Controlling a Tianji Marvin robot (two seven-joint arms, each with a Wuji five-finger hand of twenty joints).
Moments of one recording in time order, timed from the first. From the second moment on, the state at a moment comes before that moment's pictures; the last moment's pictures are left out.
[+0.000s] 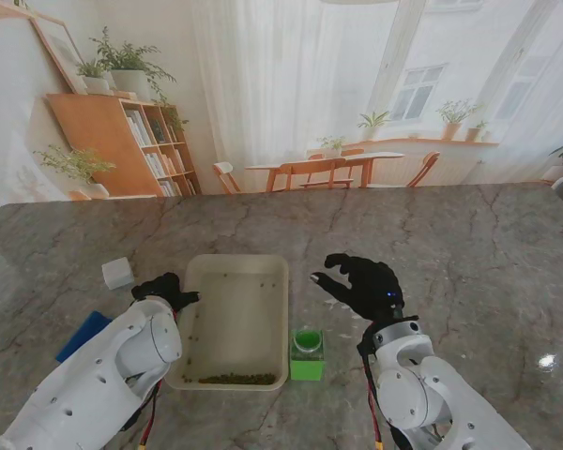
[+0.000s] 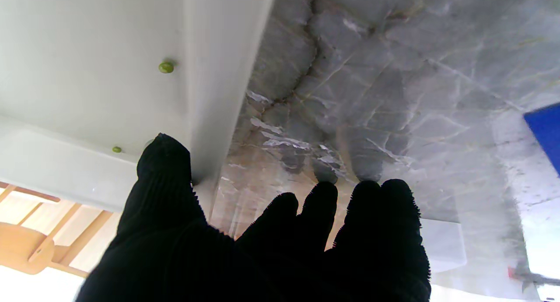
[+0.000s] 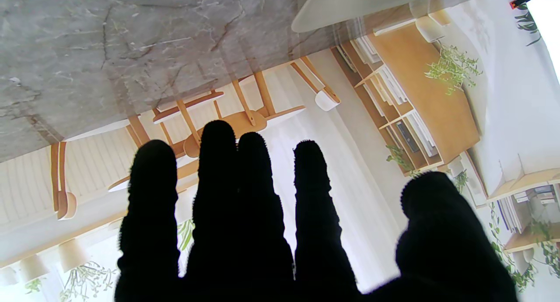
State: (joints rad) left arm 1.36 -1.09 -0.95 -1.47 0.68 0.72 -0.11; right arm -1.69 -1.13 1.16 -1.73 -0.85 0.12 -0.34; left_hand 0.91 -0.03 -0.05 -0.09 0.29 0.53 0.12 0.60 0.35 0.48 0.14 0.67 0.20 0.47 0.35 0.71 -0.02 0.35 0.83 0.73; right_hand 0.53 -0.11 0.20 -0.08 0.65 0.06 0.37 0.75 0.87 0.20 0.35 0.69 0.80 0.13 0.65 0.57 0.40 0.34 1.13 0.62
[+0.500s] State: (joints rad) left arm 1.23 -1.10 -0.80 -1.36 0.66 0.79 -0.10; right arm -1.69 -1.13 1.17 -1.73 -0.85 0.12 -0.34; left_hand 0.97 -0.06 -0.05 -0.09 0.34 0.54 0.22 0.82 0.31 0.57 0.35 1.05 0.19 0.47 0.65 0.97 -0.02 0.35 1.05 0.88; right_hand 0.53 -0.11 0.20 -0.08 0.65 0.06 0.37 0.75 0.87 0.20 0.35 0.69 0.80 0.13 0.65 0.57 0.40 0.34 1.13 0.62
